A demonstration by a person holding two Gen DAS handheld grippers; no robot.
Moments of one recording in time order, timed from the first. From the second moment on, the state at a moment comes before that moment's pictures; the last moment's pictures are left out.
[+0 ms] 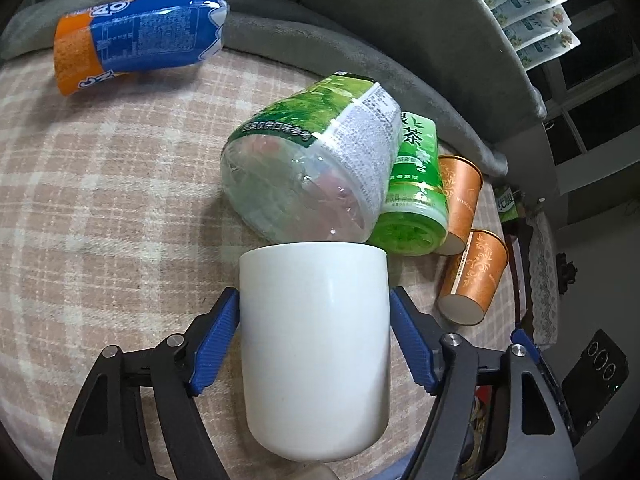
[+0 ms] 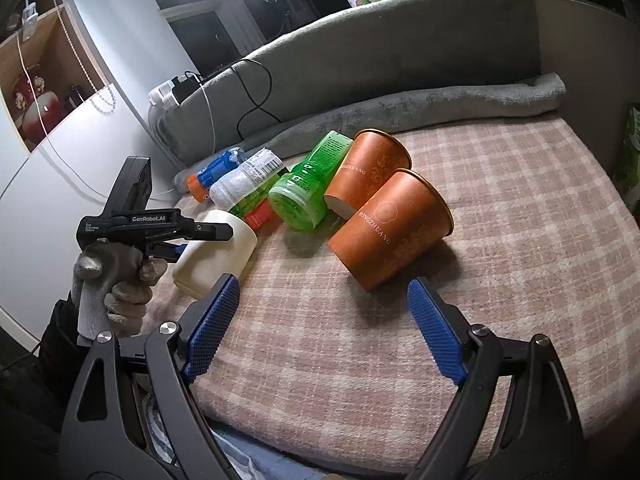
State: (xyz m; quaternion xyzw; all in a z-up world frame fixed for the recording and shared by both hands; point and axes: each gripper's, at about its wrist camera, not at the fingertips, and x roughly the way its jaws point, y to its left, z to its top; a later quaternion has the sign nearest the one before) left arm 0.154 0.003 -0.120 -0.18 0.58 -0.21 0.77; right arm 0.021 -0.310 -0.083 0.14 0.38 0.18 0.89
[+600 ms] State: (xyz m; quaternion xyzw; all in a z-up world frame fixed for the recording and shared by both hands) left arm 0.113 -0.025 -0.082 -0.11 0.50 -0.22 0.83; right arm 0.022 -0.308 -0.082 0.14 0.38 0.17 0.90
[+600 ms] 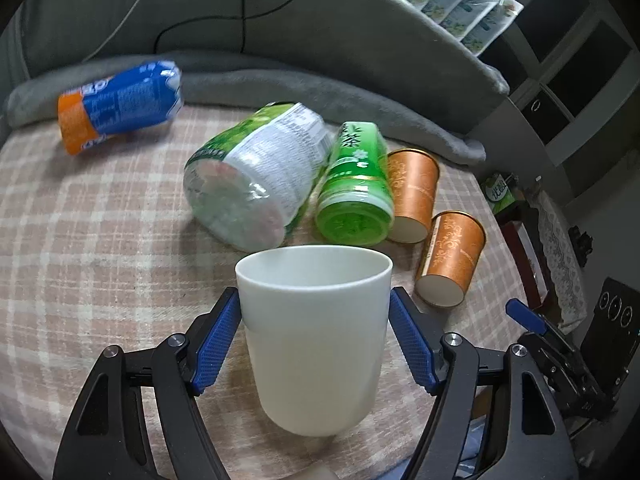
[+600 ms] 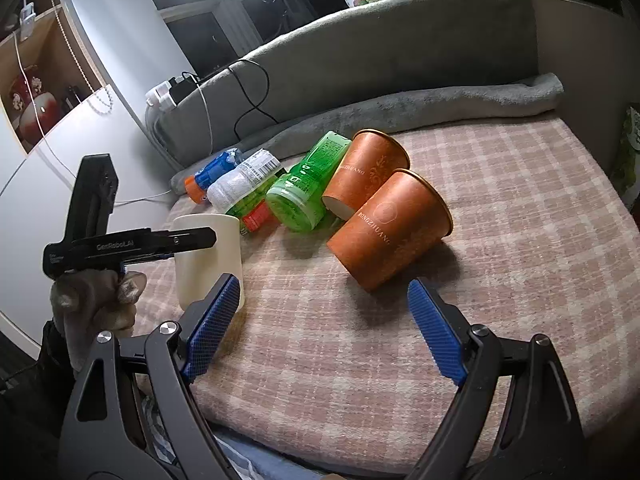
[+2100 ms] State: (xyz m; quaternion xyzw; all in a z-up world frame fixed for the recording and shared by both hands) left arm 0.088 -0.076 -0.075 0.00 0.40 -0.20 0.90; right arm 0.020 -0.313 -0.077 0.15 0.37 0.16 0.90
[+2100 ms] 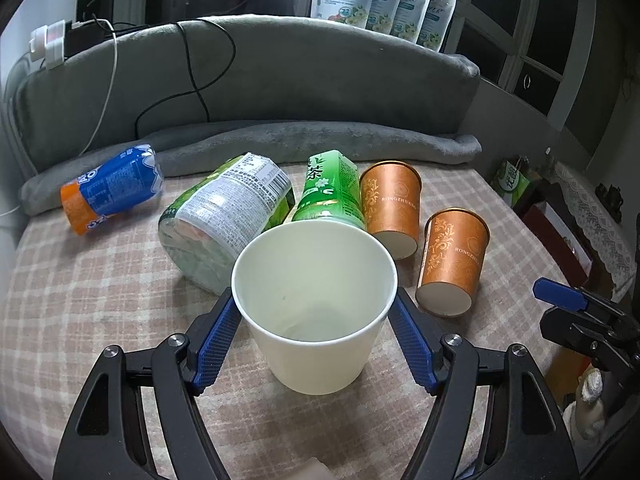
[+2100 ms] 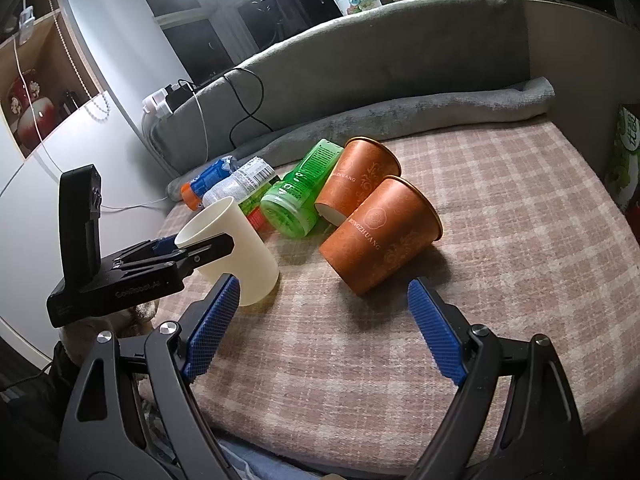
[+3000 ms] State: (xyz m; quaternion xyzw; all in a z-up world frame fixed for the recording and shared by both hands) left arm 0.052 -0.055 -0.065 -0.01 0.41 -0.19 0.89; right arm 0.016 -0.299 -0.055 0.12 0.33 0.17 0.92
